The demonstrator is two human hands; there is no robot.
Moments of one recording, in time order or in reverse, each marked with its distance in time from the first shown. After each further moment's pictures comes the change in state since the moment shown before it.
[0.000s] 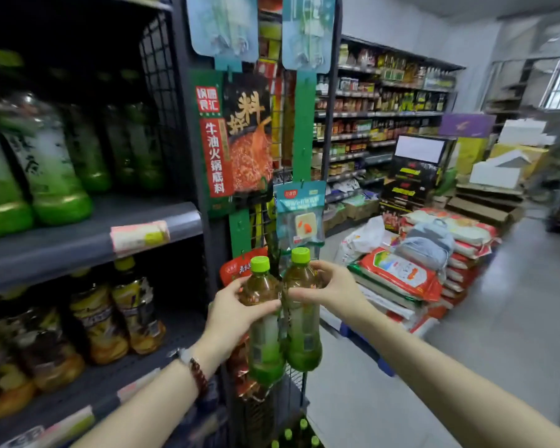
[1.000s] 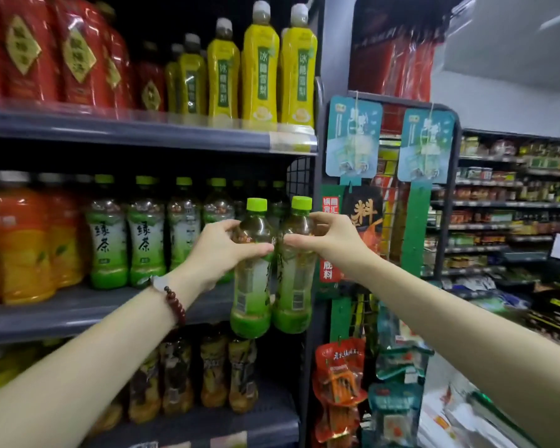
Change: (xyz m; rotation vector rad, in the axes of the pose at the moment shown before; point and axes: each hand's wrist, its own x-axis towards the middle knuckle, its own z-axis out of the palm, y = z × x) left_hand -0.021 0.201 -0.185 0.188 0.376 0.259; right_hand 0.075 -0.241 0.054 0.014 -0.212 -0.524
